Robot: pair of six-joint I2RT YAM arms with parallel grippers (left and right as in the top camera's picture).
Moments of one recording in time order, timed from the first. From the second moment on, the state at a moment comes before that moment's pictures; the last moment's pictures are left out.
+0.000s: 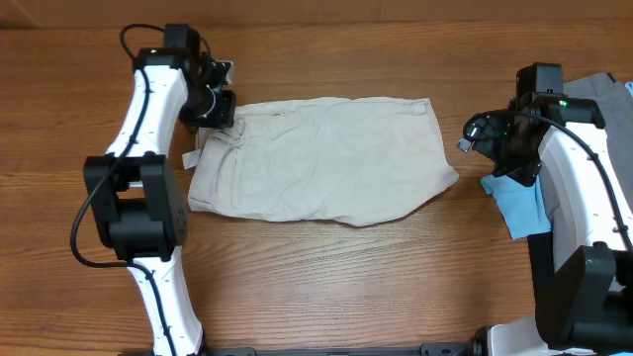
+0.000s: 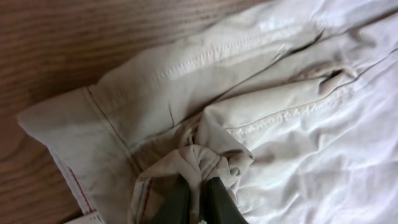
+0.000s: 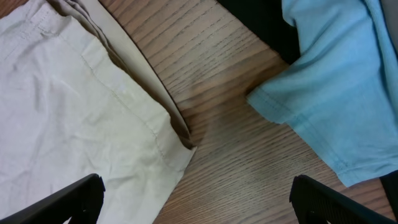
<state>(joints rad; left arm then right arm) -0.01 2.23 1.90 -1.08 0.22 0.15 -0.11 1.69 1.39 -1.05 -0.07 0.43</state>
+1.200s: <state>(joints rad) -0.04 2.23 1.91 -1.18 0.03 -0.06 -0.06 1.71 1.37 -1.02 -0.34 0.24</state>
